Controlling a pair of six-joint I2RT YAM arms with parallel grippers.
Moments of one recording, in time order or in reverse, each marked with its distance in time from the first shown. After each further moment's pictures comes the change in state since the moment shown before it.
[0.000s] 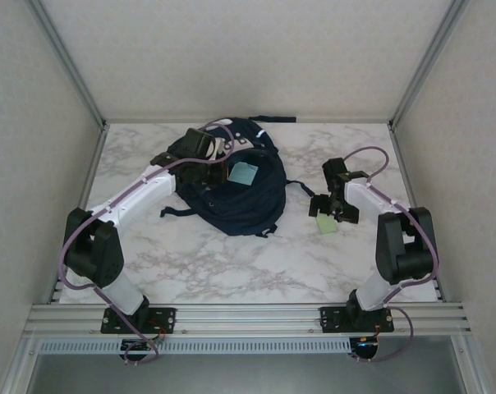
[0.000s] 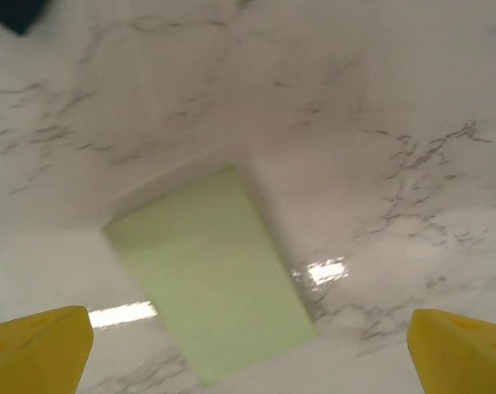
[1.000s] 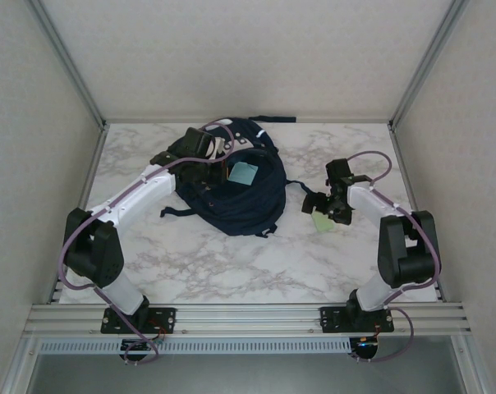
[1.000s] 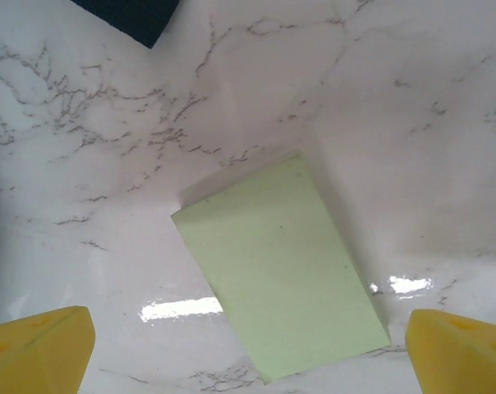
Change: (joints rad) left arm 0.000 0.000 0.010 -0.012 -0.005 0.000; right arm -0.011 -0.043 -0.045 0.097 -0.194 0.026
